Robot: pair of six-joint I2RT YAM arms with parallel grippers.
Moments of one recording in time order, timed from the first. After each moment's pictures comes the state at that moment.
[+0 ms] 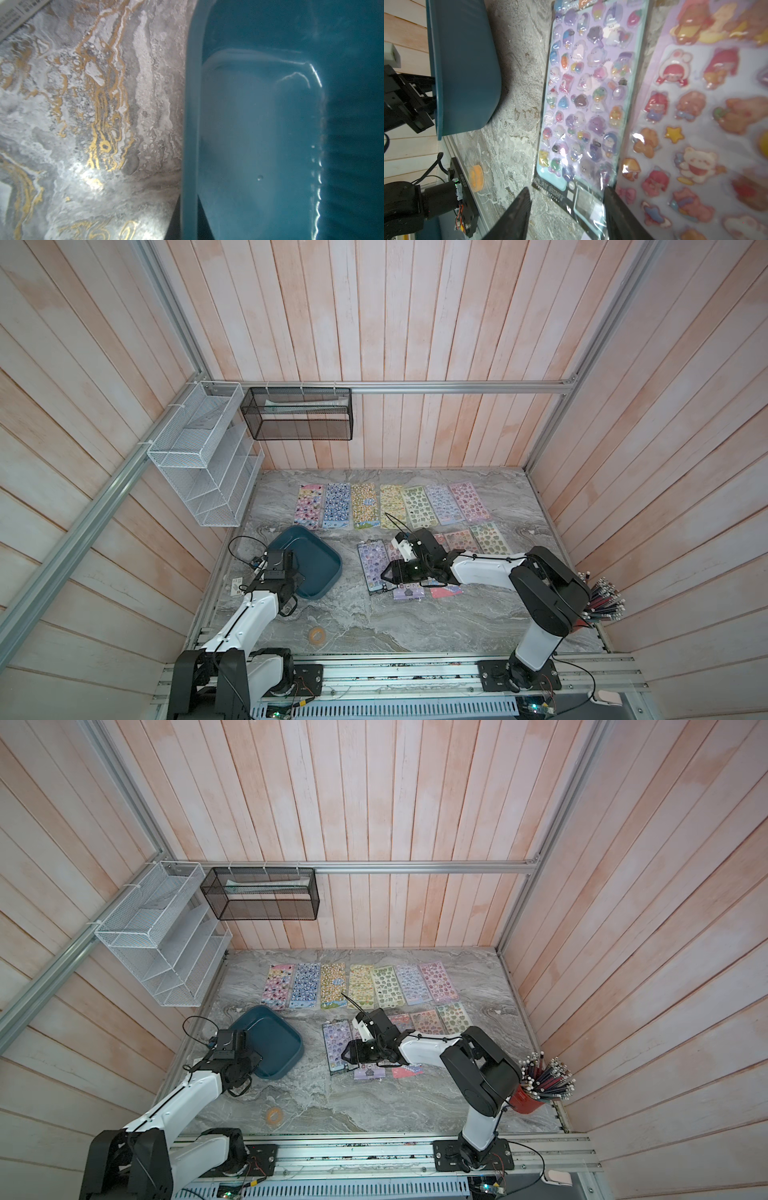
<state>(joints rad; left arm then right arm) 0.00 1.12 0.45 -0.38 -0.15 -0.90 0.78 1.76 0.88 0.01 -0.43 0.61</state>
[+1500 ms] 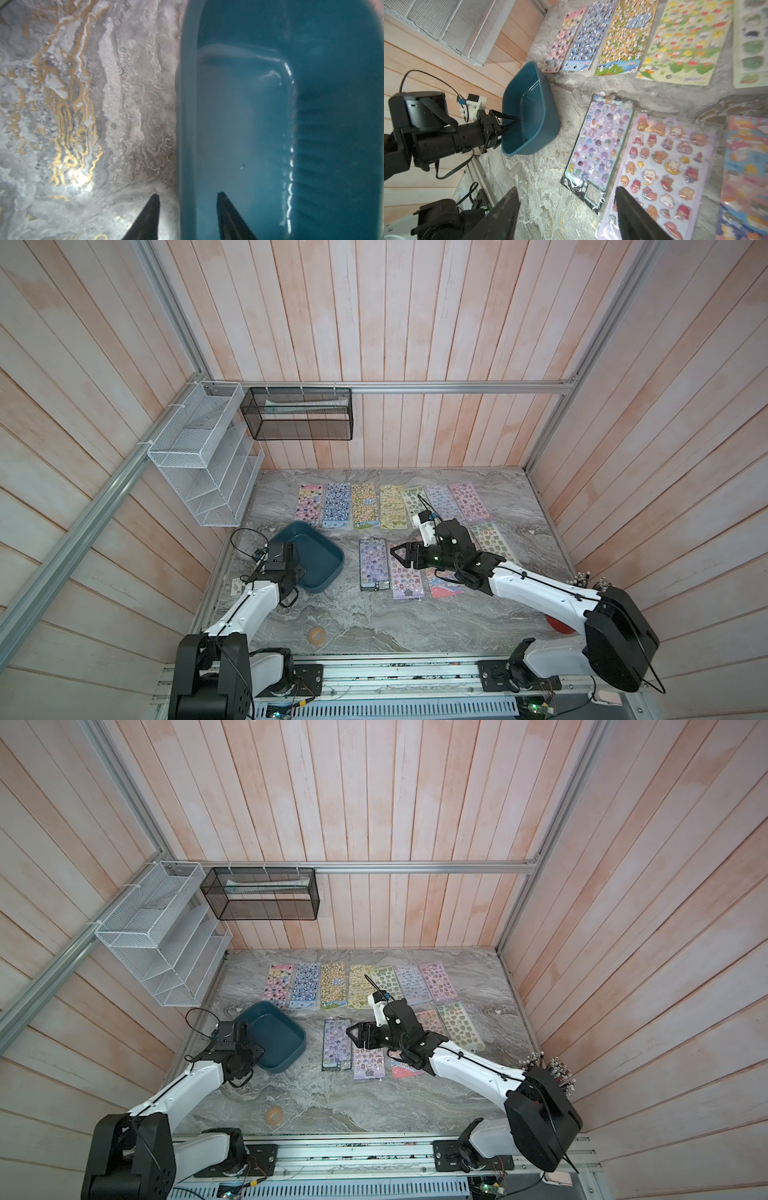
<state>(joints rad) 0.00 1.17 0.52 -0.36 -0.10 -0.90 0.74 1.33 0.79 0.03 -0.26 0.62</state>
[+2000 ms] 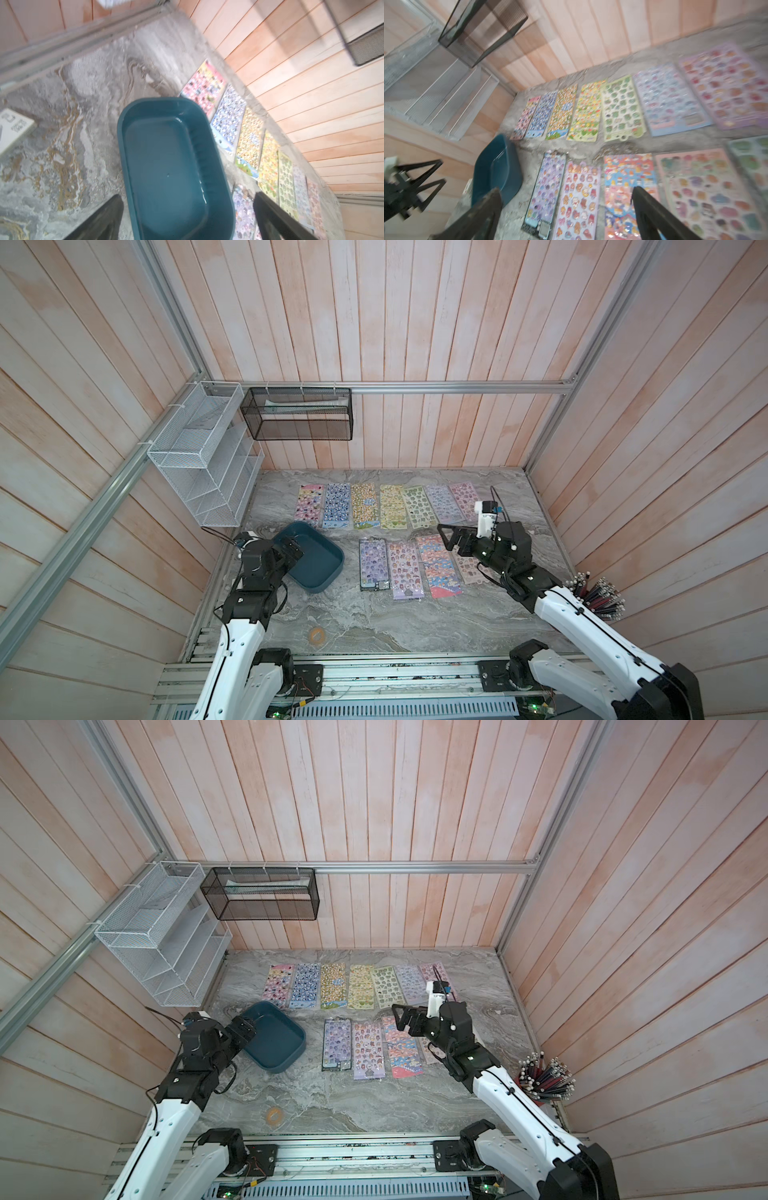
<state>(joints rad) 0.00 0.71 0.62 -0.44 -0.09 -0.70 0.39 0.94 0.64 -0.01 -0.13 0.55</state>
